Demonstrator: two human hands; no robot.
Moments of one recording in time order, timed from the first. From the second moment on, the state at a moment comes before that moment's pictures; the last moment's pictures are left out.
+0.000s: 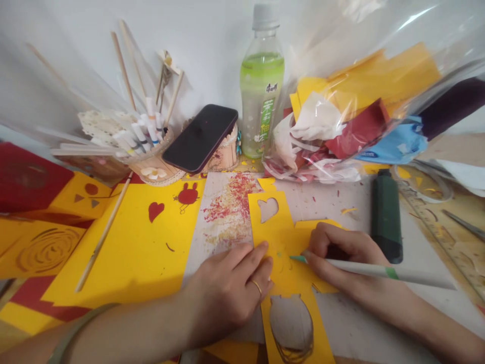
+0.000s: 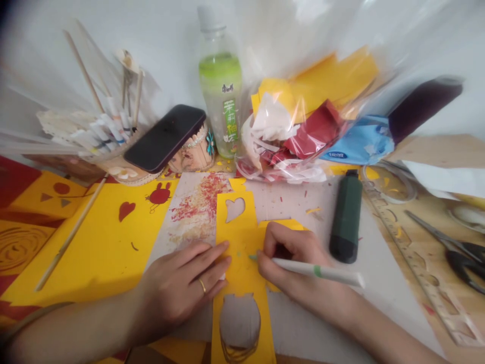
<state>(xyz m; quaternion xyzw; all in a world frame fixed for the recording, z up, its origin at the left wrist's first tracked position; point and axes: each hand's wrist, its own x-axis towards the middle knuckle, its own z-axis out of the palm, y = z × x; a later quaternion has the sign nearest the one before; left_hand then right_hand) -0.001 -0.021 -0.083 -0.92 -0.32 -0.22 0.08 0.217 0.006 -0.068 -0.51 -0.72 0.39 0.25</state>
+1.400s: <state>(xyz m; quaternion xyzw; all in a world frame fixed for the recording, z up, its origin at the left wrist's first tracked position) 0.000 -0.019 -0.081 -0.92 -0.31 -0.22 0.08 0.218 0.002 -0.070 -0.47 -0.73 0.43 0.24</state>
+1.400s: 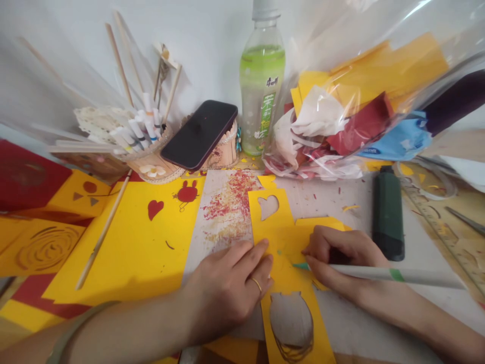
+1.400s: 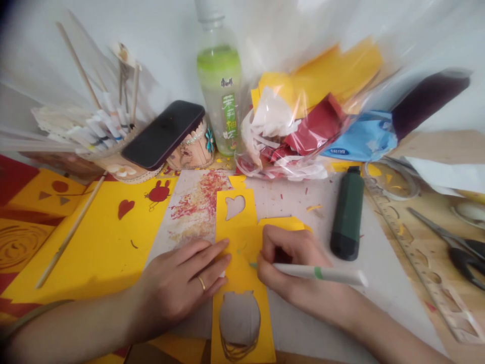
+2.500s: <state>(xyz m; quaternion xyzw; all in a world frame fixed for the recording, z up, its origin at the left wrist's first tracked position) 0.000 -0.019 -0.081 -0.92 -0.32 -0.23 0.08 0.214 0.004 -0.069 -0.48 -0.73 0.42 0.24</state>
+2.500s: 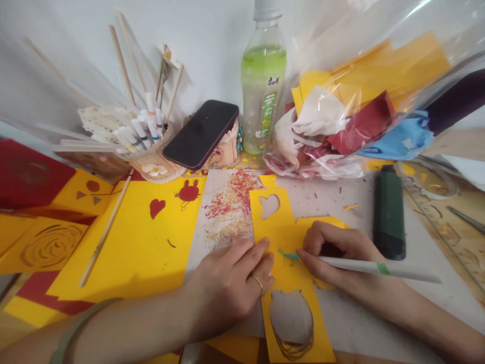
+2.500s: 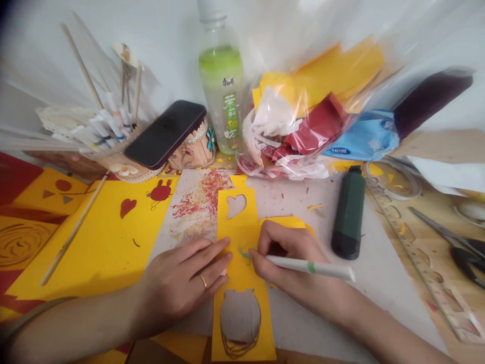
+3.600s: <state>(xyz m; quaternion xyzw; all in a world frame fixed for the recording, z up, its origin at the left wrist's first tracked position) 0.000 -0.019 -0.081 -0.92 -0.31 -0.22 0.08 0.210 0.003 -0.069 -0.46 -0.72 0.47 0.22</state>
